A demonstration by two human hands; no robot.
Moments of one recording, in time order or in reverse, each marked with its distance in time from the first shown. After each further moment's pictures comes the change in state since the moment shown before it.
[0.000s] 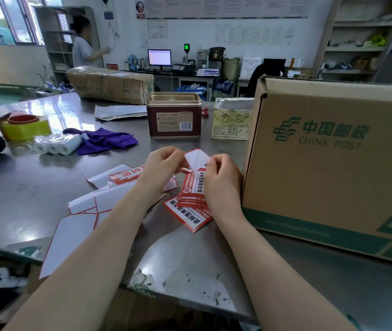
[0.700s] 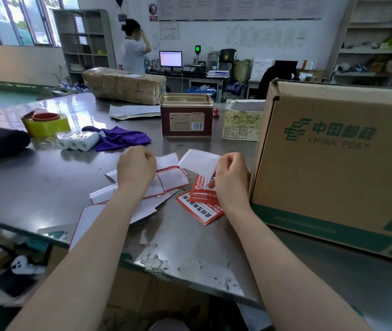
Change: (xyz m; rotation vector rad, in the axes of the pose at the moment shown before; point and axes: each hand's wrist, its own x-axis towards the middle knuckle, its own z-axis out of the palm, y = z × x) left_hand 0.001 -0.014 -0.056 0.720 0.429 0.060; right_hand 0.001 -0.002 0.005 -0.029 0.013 0.026
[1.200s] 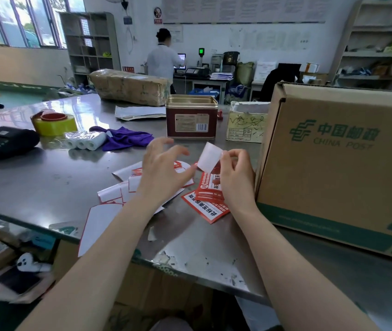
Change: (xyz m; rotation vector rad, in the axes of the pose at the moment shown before) left_hand -0.034 0.016 -0.004 -0.071 -0.040 0.344; right_hand -0.004 -0.002 0.000 0.134 -0.045 -0.013
